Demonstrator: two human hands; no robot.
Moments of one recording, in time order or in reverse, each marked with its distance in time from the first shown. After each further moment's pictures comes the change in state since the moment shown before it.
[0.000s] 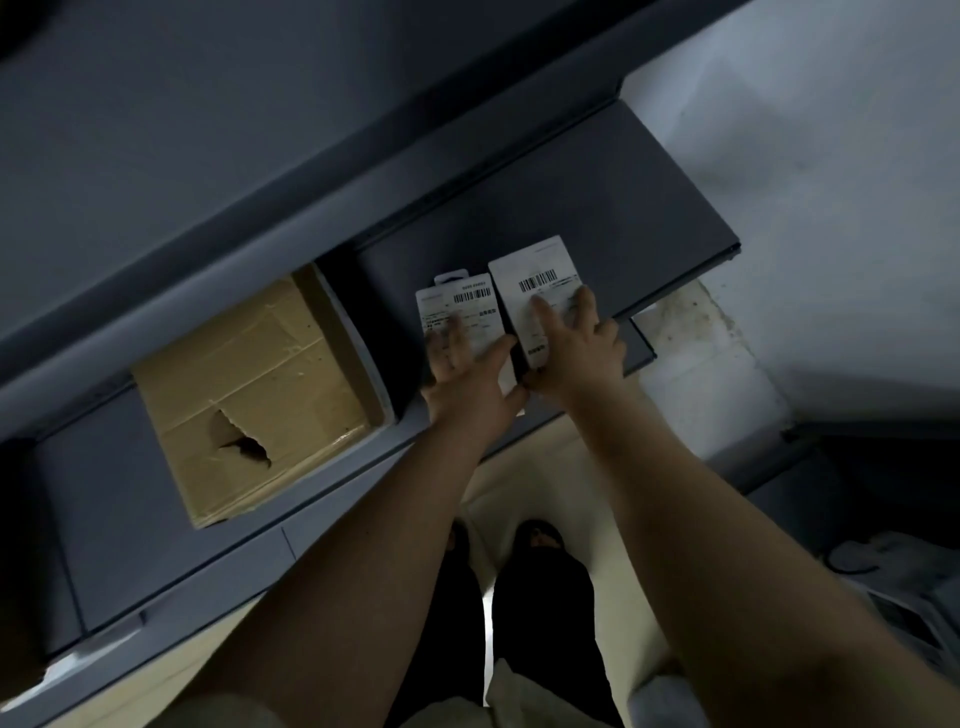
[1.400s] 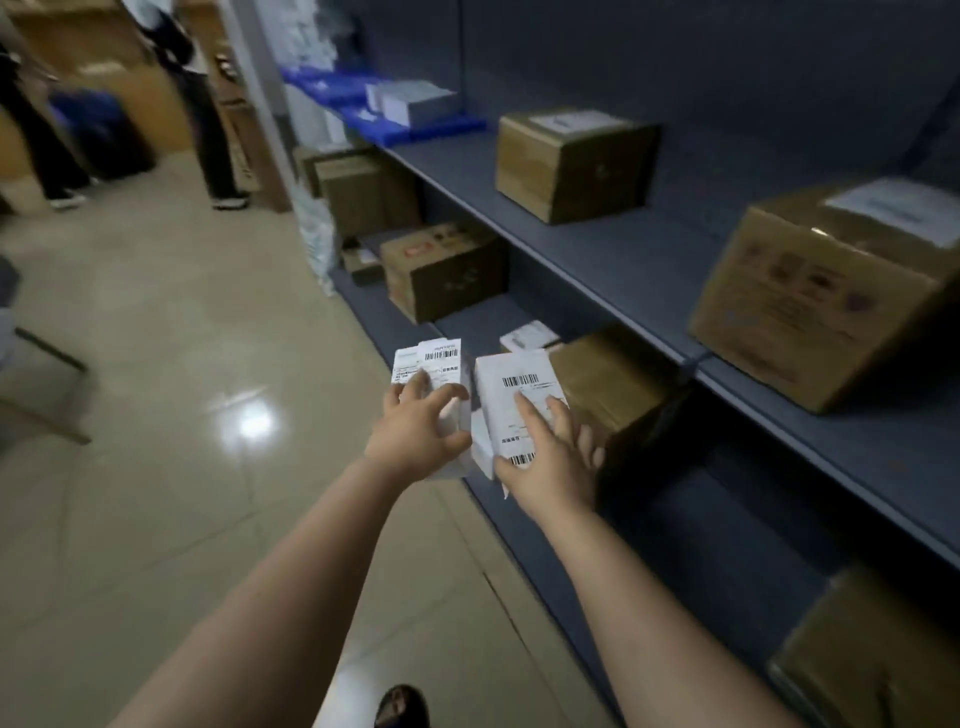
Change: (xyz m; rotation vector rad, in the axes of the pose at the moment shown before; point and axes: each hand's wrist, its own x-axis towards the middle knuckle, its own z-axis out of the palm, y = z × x) left_hand -0.645 -0.431 -0.078 -0.550 0.931 -1.107; right_hand -0.531 -0.480 0.105 -0.116 -0.212 -1.476
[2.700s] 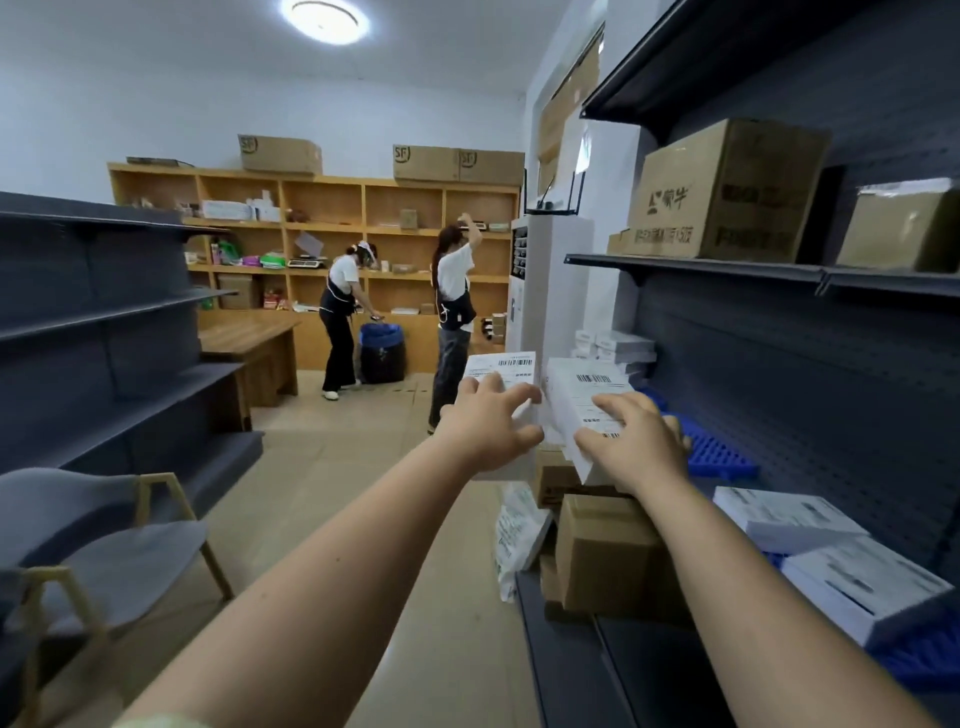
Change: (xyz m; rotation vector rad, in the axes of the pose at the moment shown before) left_hand 0.668 -0.333 -0.521 0.288 0.438 -0.122; right_hand 0.779 -0.601 0.062 0.184 0.160 -0.486
